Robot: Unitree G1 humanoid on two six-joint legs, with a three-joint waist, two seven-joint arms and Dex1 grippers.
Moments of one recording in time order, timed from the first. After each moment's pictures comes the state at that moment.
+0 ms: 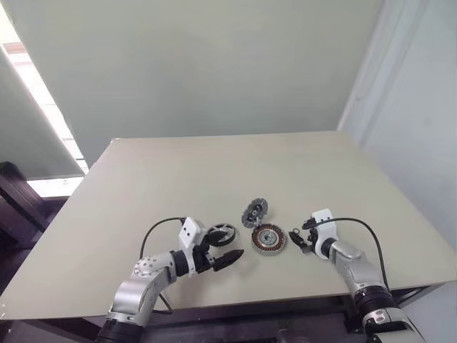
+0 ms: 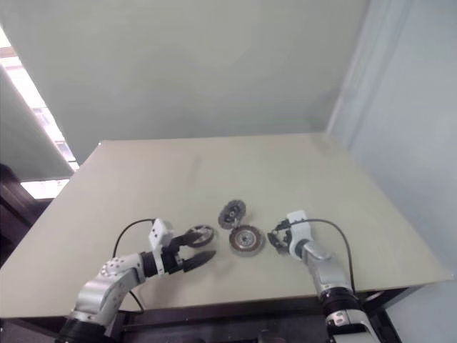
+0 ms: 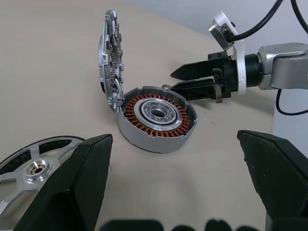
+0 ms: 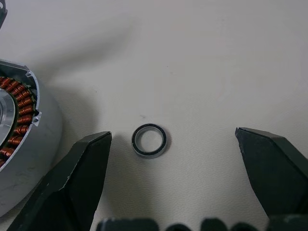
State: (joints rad) left arm -0.06 0.39 -0.08 -0.04 -0.41 0.38 -0.87; right arm -0.35 -0.24 0.02 0.58 0.12 0.17 0.45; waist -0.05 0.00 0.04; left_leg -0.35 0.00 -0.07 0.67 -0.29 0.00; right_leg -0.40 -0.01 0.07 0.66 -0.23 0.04
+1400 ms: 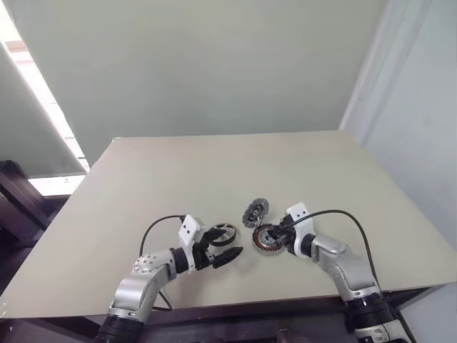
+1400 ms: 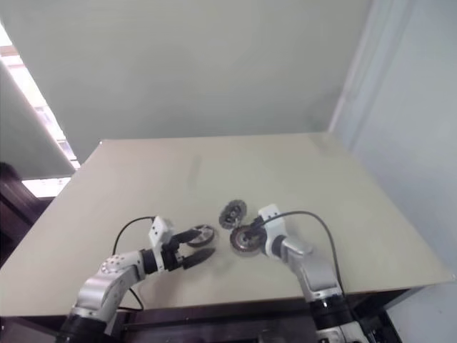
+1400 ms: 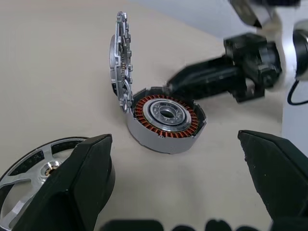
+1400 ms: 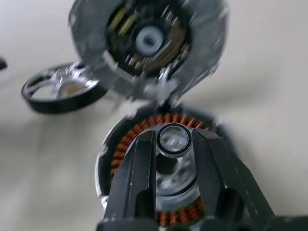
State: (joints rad) left arm -0.08 0.40 -0.08 -0.01 -0.40 0.37 -0.87; right arm -0.25 -0.19 0.16 0.05 0.17 0.59 0.50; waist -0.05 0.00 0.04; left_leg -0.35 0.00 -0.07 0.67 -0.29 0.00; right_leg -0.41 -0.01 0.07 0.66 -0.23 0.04
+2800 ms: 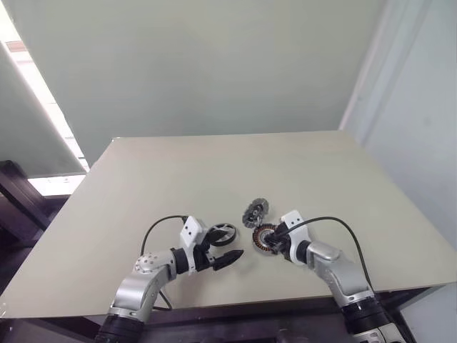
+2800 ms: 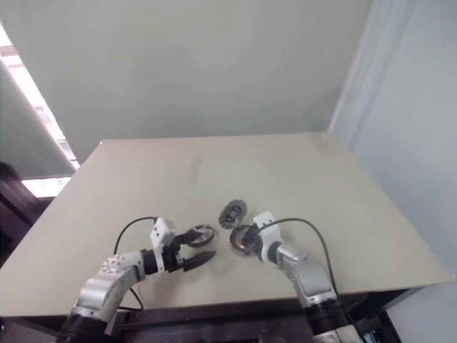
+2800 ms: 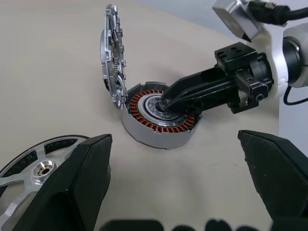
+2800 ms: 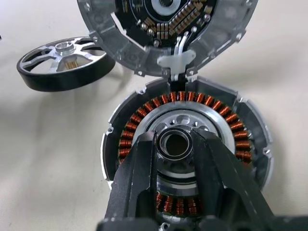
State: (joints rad) left arm -0.09 0.40 -0.09 0.00 -0.37 0.35 -0.90; right arm -0.24 -0.17 0.20 0.10 0.14 0.54 0.50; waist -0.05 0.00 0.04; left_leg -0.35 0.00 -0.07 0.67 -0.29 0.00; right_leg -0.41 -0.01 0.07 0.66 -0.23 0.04
